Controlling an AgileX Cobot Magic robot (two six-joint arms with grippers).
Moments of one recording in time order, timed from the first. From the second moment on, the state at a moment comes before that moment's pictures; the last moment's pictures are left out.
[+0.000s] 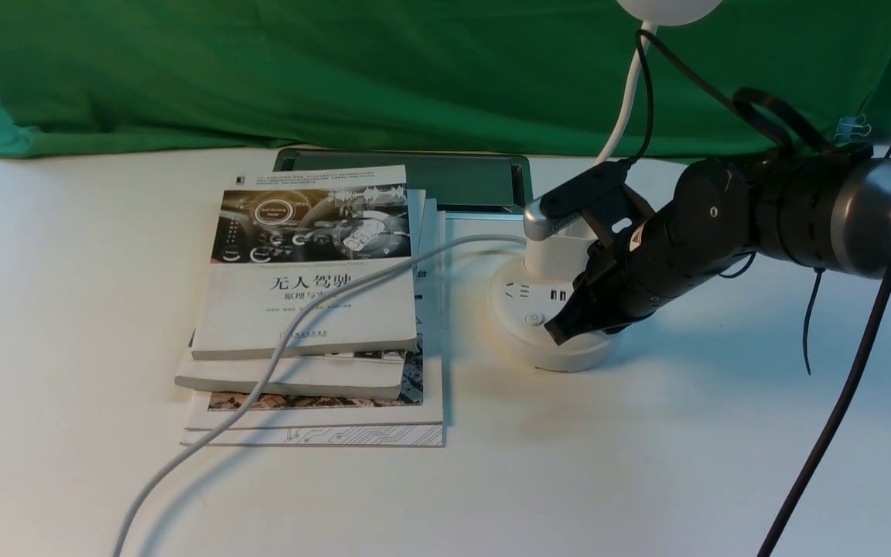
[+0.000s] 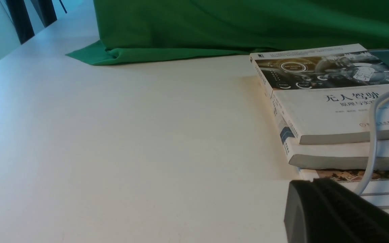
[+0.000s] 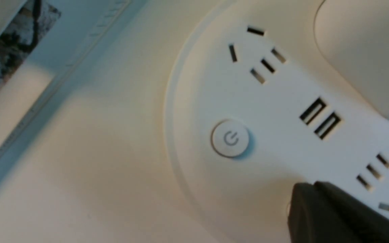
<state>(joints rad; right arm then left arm) 0.45 1.97 -1.34 0.17 0.49 -0.36 0.02 0.00 0.01 -0.08 0.22 0.13</state>
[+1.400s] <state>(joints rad) 0.47 0.94 -0.75 0.15 0.28 -0.20 0.02 0.00 0.01 -0.08 0.22 0.13</state>
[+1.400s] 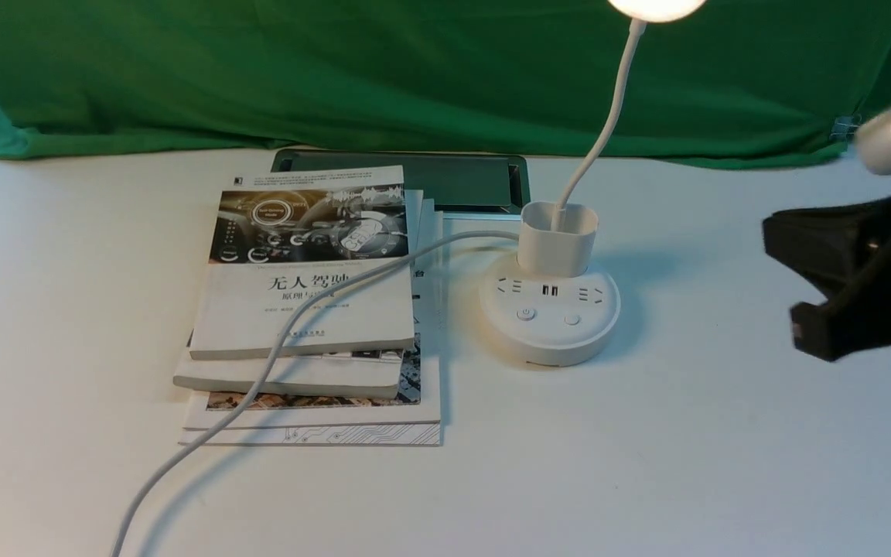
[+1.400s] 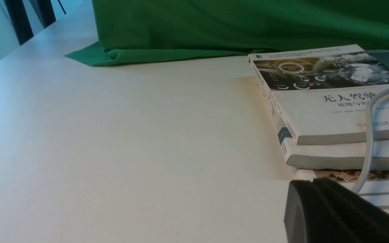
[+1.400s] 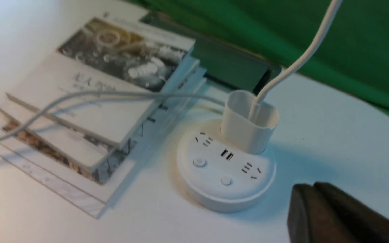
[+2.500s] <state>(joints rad) 0.01 0.00 0.01 -0.03 0.06 0.10 0.02 0.00 0.01 -0.08 0.22 0.13</state>
